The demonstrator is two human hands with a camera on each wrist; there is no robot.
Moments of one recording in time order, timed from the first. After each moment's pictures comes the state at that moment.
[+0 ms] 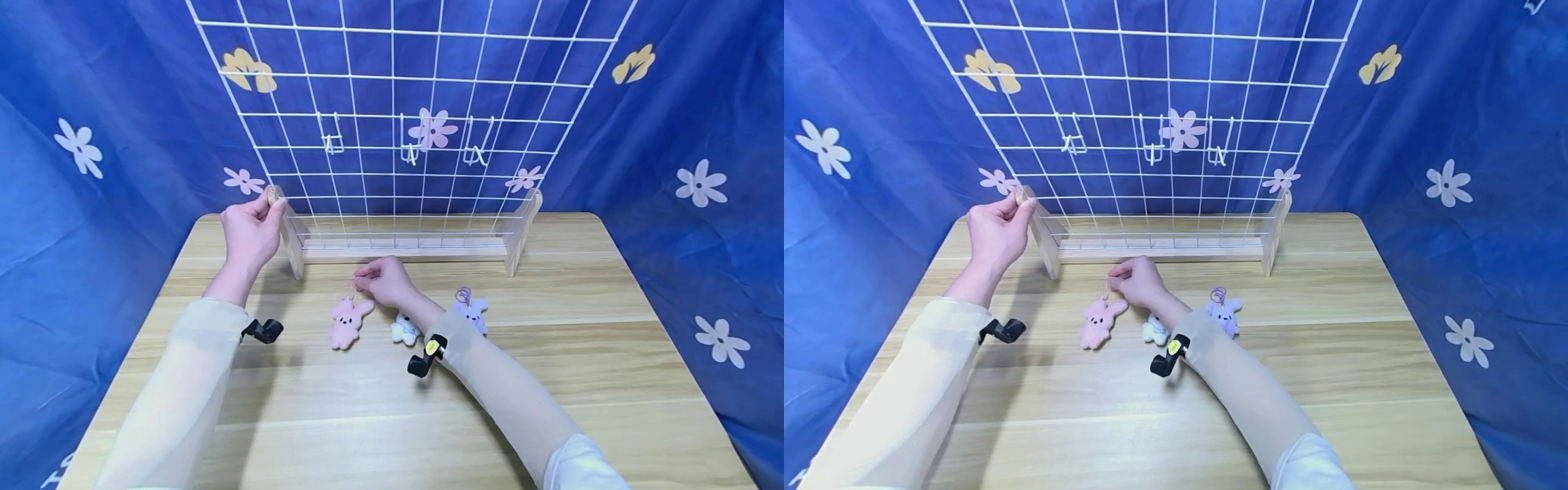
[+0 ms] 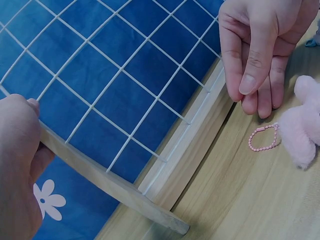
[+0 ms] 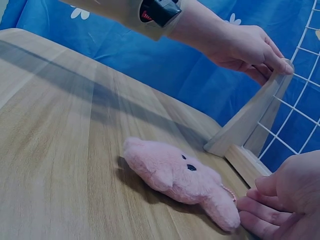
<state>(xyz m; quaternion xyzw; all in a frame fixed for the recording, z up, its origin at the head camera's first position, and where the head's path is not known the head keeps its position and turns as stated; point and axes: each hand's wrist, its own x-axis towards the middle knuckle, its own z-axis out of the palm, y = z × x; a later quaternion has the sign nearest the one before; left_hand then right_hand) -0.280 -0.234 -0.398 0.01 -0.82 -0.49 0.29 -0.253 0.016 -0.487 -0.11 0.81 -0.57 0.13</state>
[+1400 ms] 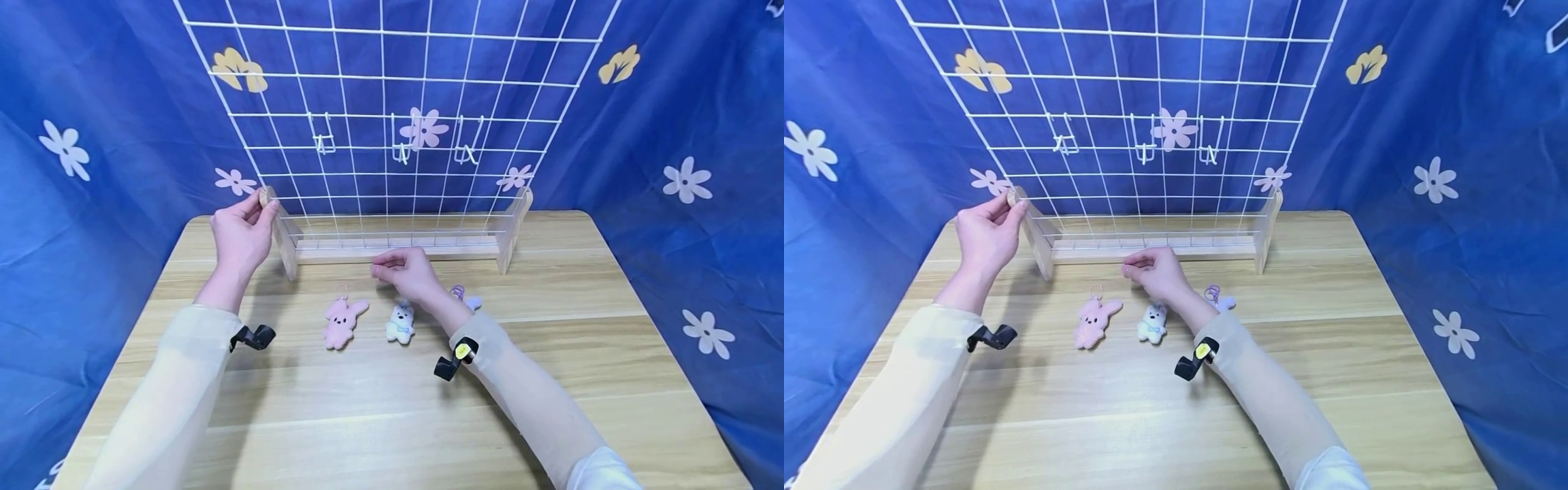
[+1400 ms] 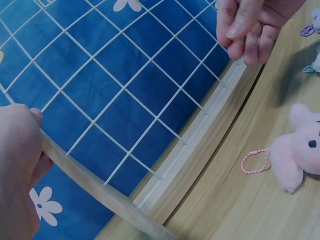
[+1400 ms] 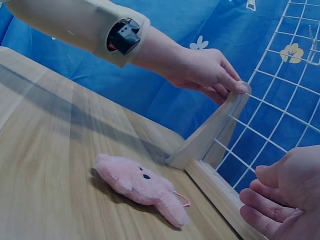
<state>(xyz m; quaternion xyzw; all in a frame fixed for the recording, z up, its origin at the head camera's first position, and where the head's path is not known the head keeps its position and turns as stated) -0.273 -0.232 -0.395 0.03 -0.81 -0.53 0.25 -0.240 0.069 -0.452 -0.11 0.75 -0.65 0.11</state>
